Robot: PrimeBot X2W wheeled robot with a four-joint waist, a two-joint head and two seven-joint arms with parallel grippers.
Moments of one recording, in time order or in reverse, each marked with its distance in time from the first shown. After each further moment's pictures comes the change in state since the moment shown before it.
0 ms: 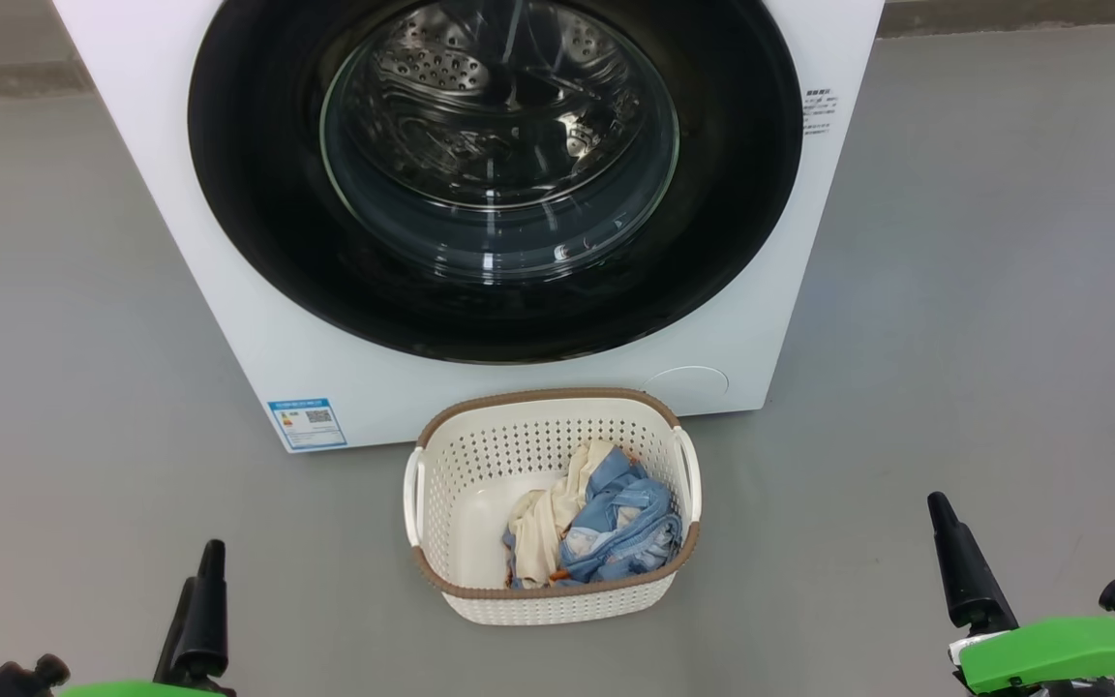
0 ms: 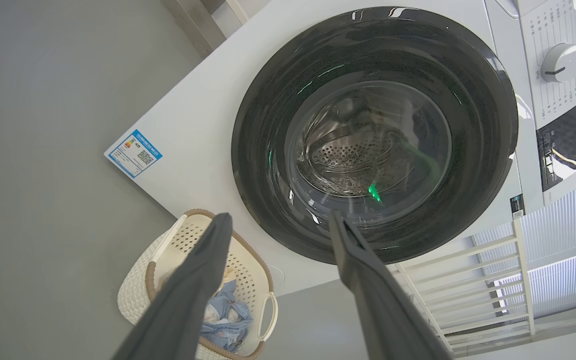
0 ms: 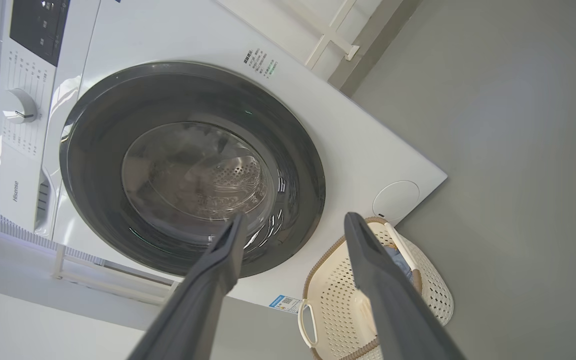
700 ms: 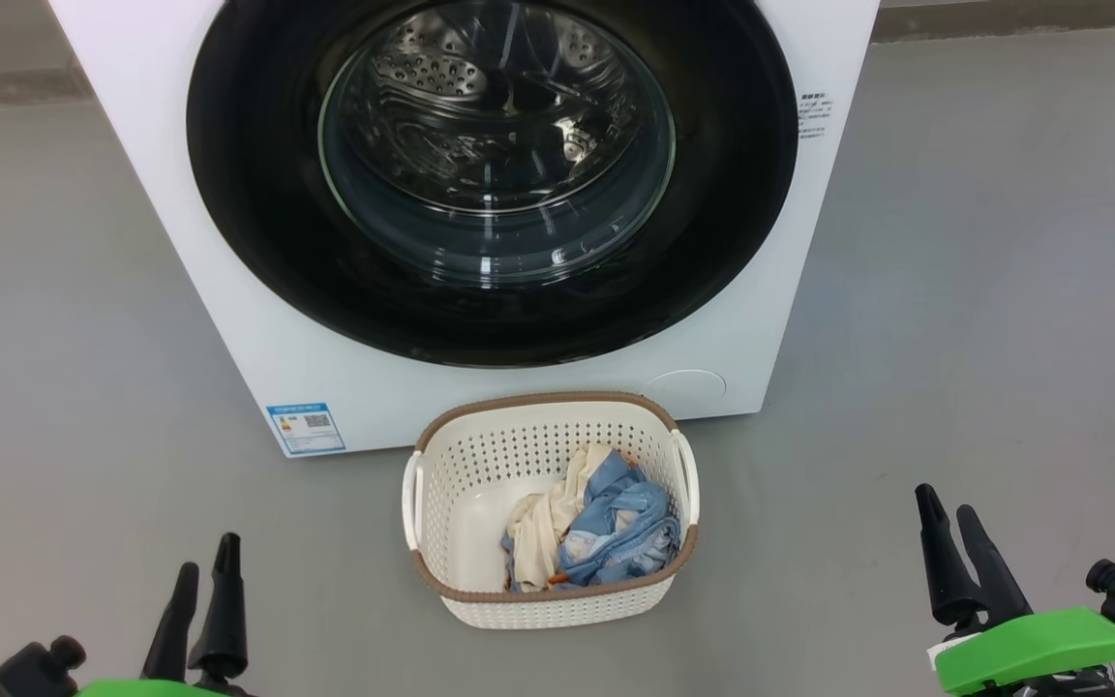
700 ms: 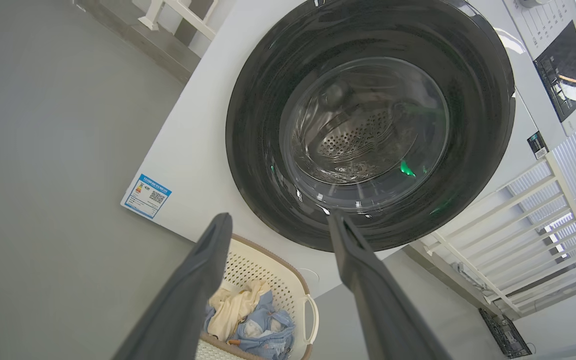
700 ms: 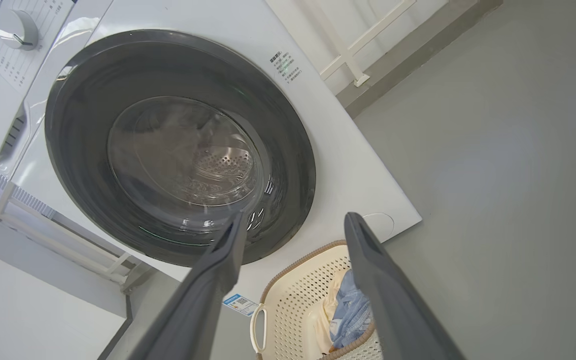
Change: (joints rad) left arm 0.007 0.018 -0.026 -0.029 0.258 0.000 -0.058; right arm 0.000 0.000 0.005 -0.032 -0.285 0.000 -0.059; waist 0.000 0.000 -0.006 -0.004
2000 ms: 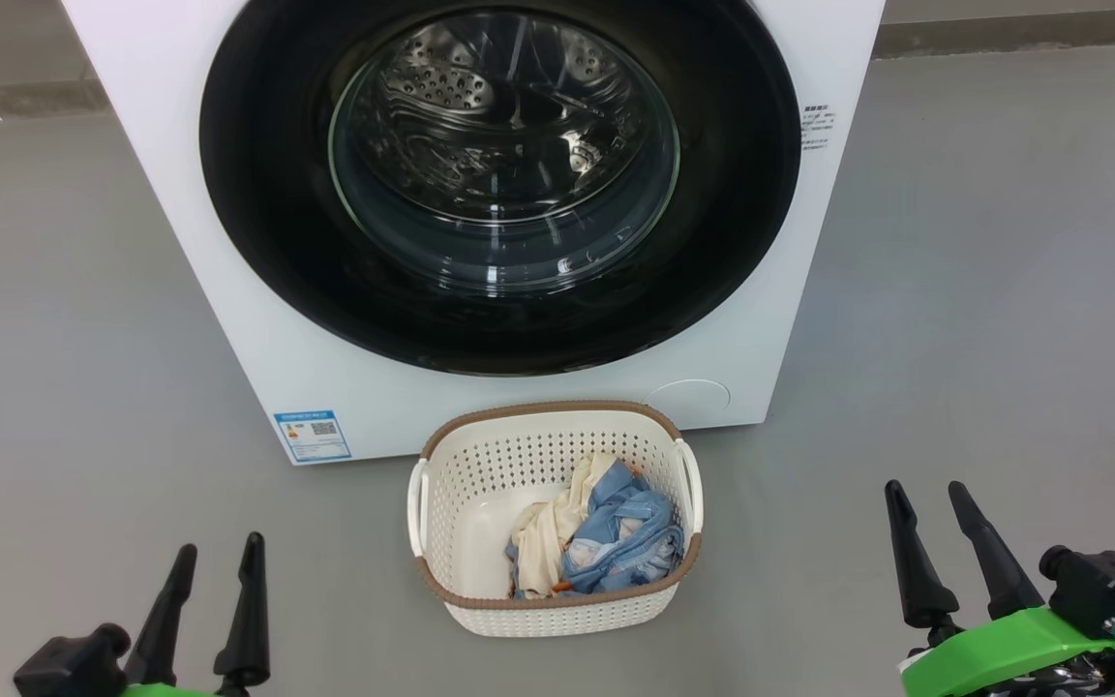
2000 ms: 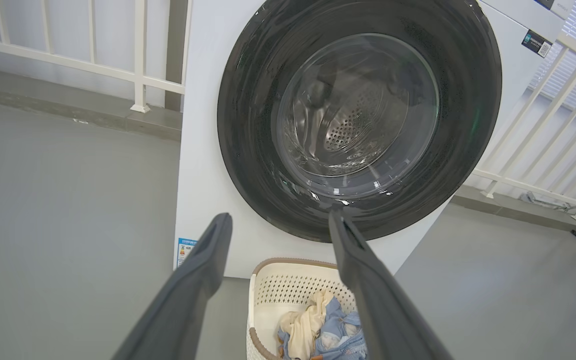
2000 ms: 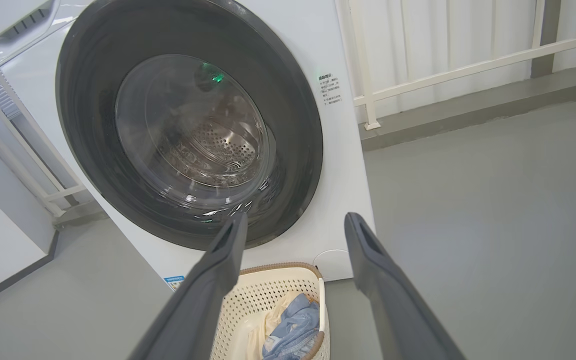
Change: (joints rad) left arm 0.006 0.022 -0.027 -0.004 0.414 0.000 -0.112; right arm -0.003 -0.012 0.034 -0.017 -0.400 0.000 -0.114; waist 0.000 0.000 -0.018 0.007
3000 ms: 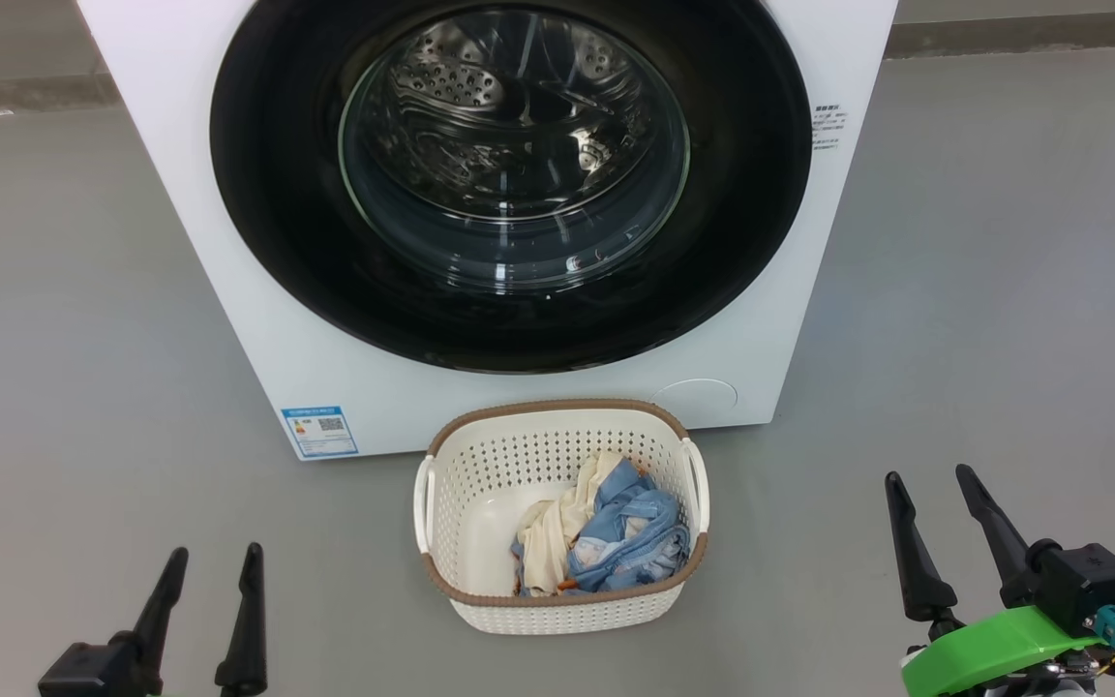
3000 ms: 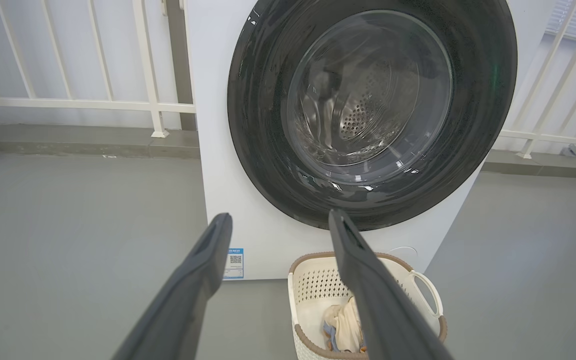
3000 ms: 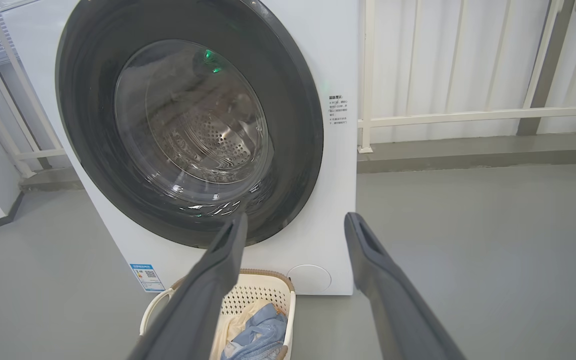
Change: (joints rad) left arm 0.000 -0.004 0.028 0.035 0.217 -0.001 -0.055; right arm -0.015 0.009 -0.035 -0.003 -0.225 0.000 -0.053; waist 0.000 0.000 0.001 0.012
